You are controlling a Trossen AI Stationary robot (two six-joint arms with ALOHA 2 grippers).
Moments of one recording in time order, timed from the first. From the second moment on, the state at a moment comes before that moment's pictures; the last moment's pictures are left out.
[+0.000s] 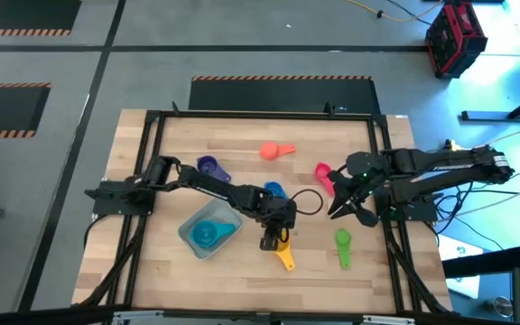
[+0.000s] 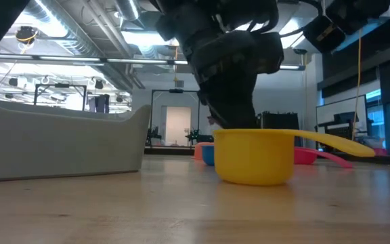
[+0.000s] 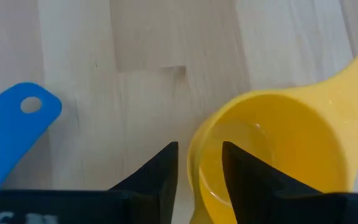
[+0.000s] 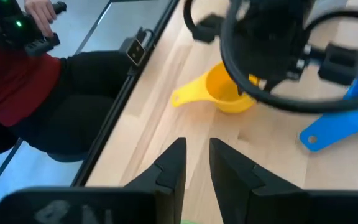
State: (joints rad) left arm -0.15 2.17 1.61 -0.46 0.12 -0.08; right arm 0.06 0.95 0.83 -0.66 -0.49 0.02
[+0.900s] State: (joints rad) left arm -0.18 2.06 1.61 -0.57 0.11 -0.46; right arm 0.06 0.95 0.68 -0.44 -0.37 -0.04
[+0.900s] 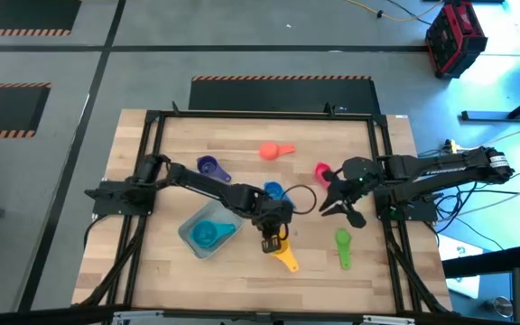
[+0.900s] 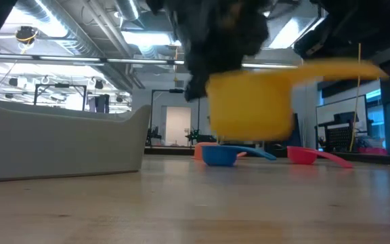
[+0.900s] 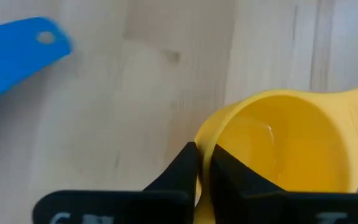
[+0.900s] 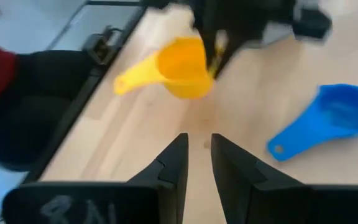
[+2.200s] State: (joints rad) left arm -0.59 1.63 1.49 -1.50 -0.27 -1.93; right arm -0.05 1.12 0.68 -0.06 -0.10 -0.27
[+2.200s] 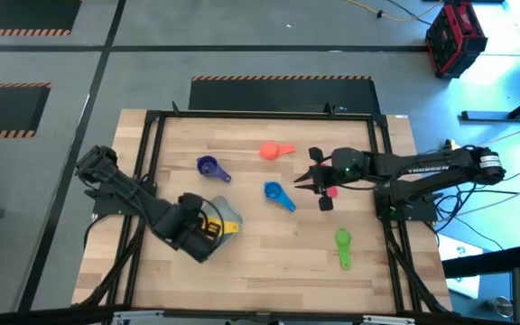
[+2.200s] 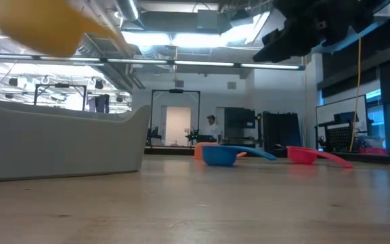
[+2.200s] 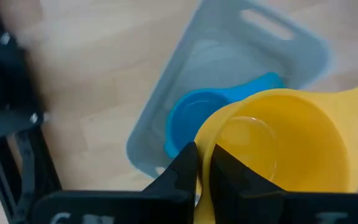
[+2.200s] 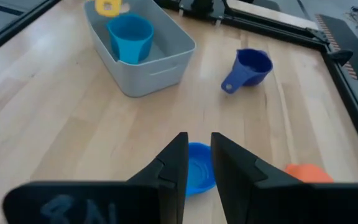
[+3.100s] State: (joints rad) left arm -0.61 1.63 1.13 -1.18 -0.22 -2.23; right arm -0.06 1.17 0.68 -0.04 -0.10 -0.27
